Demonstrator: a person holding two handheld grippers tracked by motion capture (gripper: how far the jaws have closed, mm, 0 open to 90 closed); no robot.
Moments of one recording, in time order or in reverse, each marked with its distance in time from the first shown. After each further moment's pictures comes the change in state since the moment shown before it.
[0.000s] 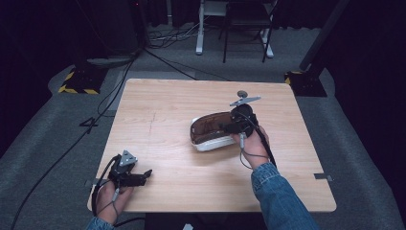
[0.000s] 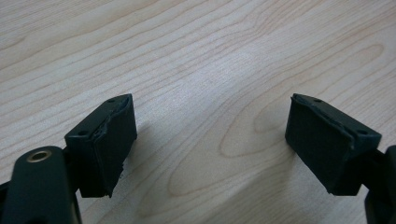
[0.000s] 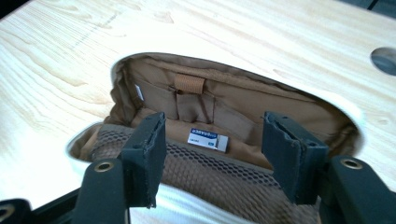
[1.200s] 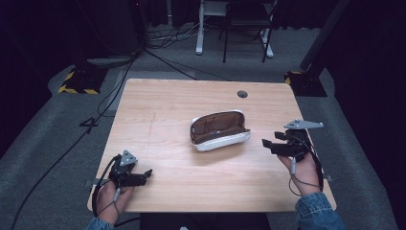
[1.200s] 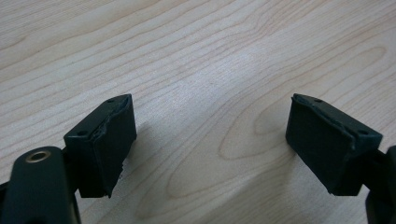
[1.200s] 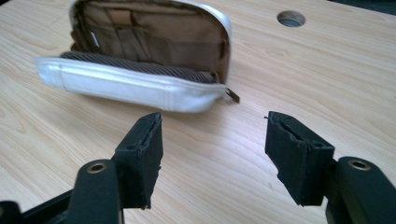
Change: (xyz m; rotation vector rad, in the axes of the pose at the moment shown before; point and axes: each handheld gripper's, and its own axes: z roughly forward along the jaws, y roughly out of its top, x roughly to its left) left arm -0.001 0.001 0.001 -0.004 0.011 -0.004; right arm -0.065 -0.103 -0.096 -0.090 -0.055 0.061
